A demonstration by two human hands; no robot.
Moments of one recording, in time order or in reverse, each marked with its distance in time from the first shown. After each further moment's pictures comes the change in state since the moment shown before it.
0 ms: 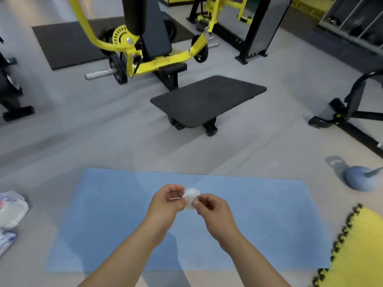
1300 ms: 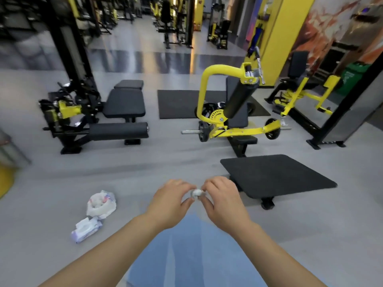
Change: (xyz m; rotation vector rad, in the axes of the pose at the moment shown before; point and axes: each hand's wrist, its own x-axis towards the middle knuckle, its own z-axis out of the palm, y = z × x) left_hand -0.159 0.197 -0.199 1.066 0.390 0.639; right_hand -0.064 -0.267 0.137 -0.936 -0.115 -1.310
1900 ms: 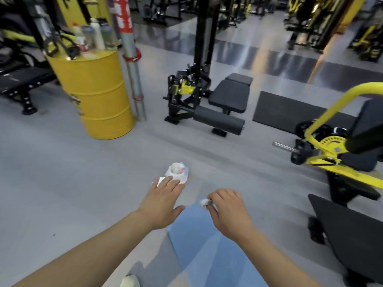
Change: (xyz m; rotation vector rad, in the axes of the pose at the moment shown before) left_hand -0.201 -0.152 -0.055 0.482 0.026 -0.497; right_hand 0.050 -0.148 0.148 0.092 -0.273 -0.443
